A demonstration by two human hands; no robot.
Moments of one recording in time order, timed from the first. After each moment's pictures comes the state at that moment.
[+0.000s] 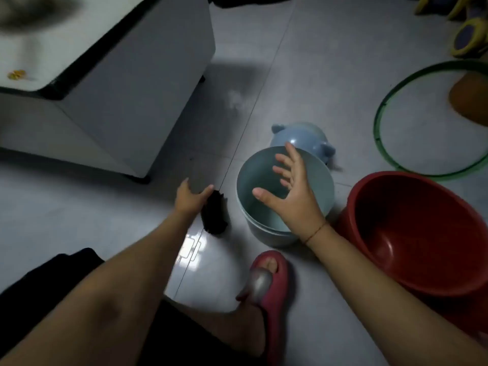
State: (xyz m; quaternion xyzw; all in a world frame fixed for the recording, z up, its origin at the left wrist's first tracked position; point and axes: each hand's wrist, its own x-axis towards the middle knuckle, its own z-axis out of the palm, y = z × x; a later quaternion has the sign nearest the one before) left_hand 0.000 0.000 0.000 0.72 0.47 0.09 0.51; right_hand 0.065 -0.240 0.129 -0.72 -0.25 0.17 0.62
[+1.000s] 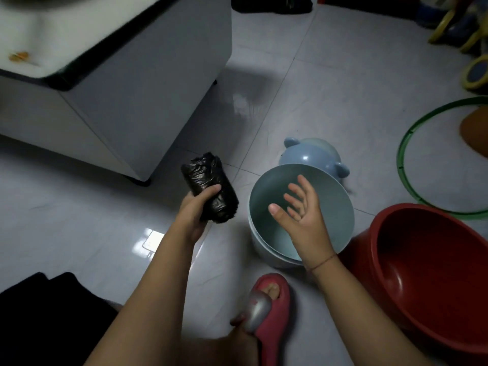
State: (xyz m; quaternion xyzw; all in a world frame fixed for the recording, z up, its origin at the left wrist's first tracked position) left_hand 0.000 -0.010 0.048 0.40 0.38 0.16 0.82; right_hand 0.069 -0.213 0.101 -0.69 -0.15 0.22 0.67
